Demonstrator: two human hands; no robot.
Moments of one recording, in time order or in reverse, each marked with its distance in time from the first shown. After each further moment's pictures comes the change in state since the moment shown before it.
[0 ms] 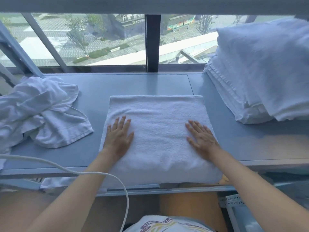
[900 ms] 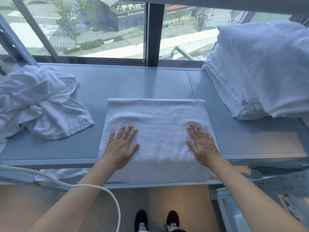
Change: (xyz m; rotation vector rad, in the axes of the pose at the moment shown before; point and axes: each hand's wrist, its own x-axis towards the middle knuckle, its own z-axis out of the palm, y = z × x) left_hand -0.066 0.007 0.002 0.085 -0.187 0.125; right_hand -0.050 -0.031 0.003 0.024 -0.070 0.115
